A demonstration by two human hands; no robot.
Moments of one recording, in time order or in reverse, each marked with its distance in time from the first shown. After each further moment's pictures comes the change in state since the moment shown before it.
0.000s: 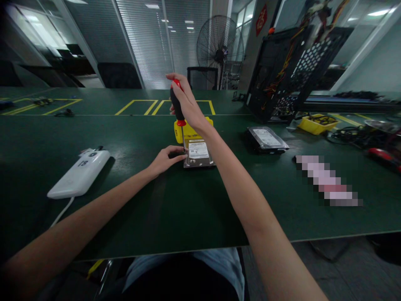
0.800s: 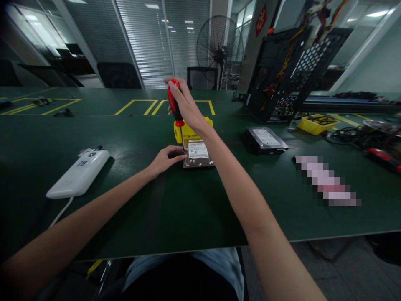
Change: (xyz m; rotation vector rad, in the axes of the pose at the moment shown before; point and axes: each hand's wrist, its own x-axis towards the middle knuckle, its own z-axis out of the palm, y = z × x) left_hand -0.001 0.003 -0.001 0.002 0.000 -0.019; right_hand 0.002 0.001 0.006 -0.005 0.030 0.064
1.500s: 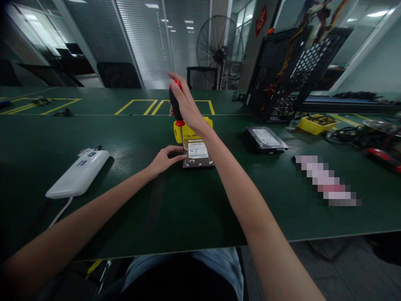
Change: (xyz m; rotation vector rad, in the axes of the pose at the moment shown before) left_hand 0.003 -0.005 0.002 0.007 0.010 0.018; right_hand -0.004 -0.001 -0.002 0.036 -0.043 -0.041
